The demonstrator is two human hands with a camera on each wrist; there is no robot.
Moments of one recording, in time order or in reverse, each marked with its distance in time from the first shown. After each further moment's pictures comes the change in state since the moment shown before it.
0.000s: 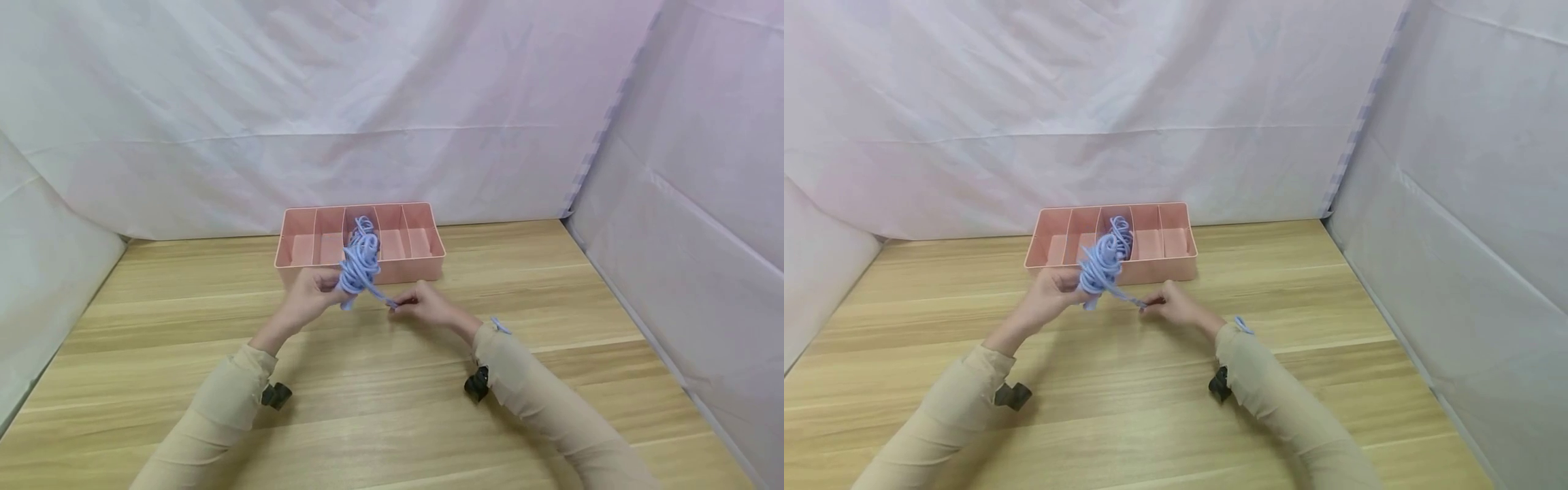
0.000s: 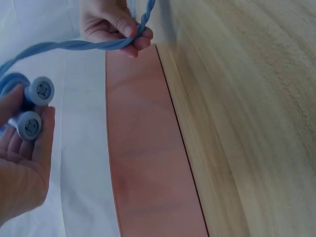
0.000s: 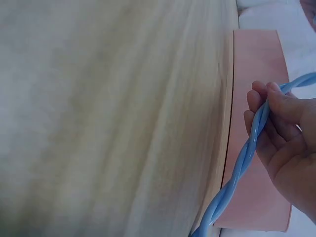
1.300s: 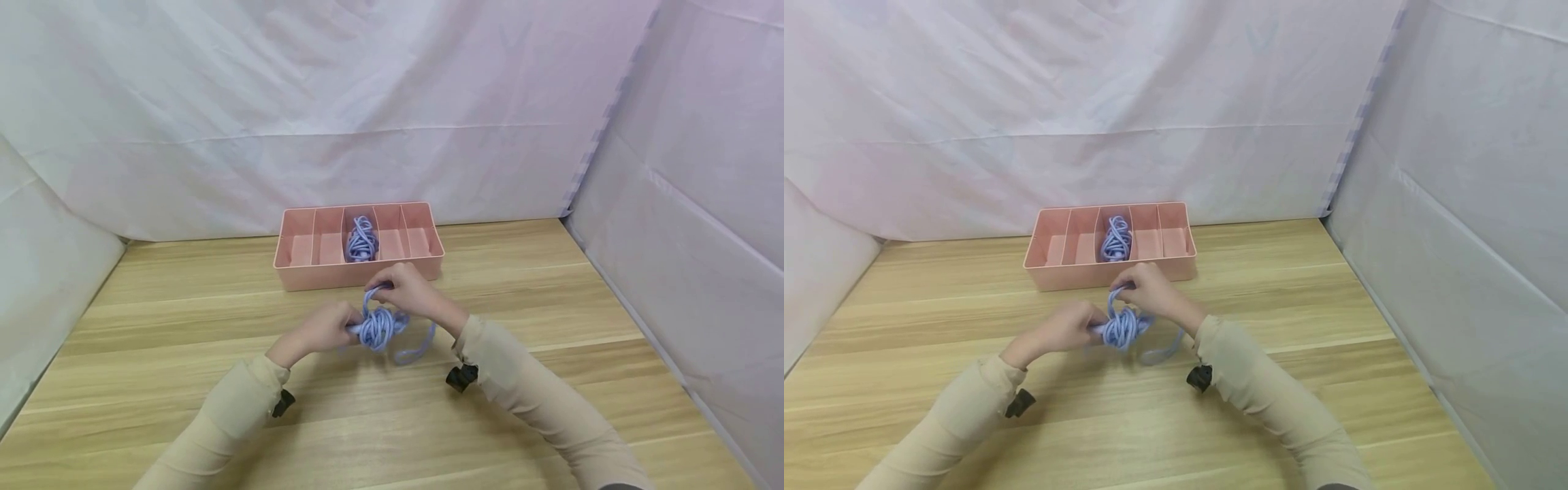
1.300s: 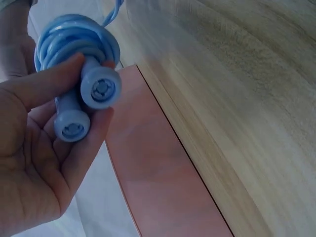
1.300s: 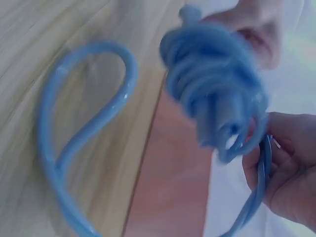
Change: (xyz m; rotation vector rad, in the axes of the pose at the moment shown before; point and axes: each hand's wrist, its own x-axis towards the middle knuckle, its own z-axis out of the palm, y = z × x) left_hand -0.008 -0.005 0.023 0.654 -0.415 0.116; right_hand 0.020 -0.072 -0.006 -0.175 0.114 -0.025
